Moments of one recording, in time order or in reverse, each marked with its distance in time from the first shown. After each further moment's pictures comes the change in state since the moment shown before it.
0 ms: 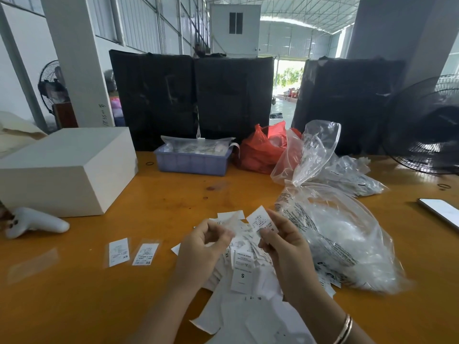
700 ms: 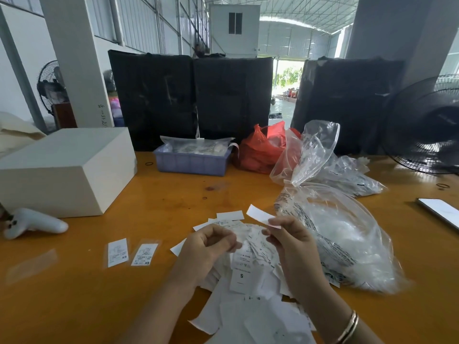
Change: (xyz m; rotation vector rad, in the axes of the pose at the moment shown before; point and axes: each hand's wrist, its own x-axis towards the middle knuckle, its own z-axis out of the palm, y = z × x) left_hand 0.000 0.008 -0.003 -0.243 -0.181 -0.178; right_hand 0.006 -0.010 -0.006 -0.032 0.051 -0.054
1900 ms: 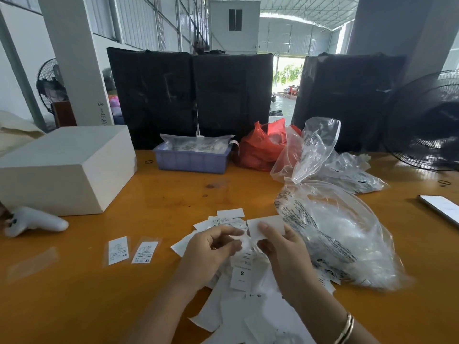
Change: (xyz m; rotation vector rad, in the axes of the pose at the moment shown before) left_hand 0.001 -0.008 0.003 0.267 -0.049 0.159; right_hand -0.005 0.014 0.009 0.021 0.009 0.202
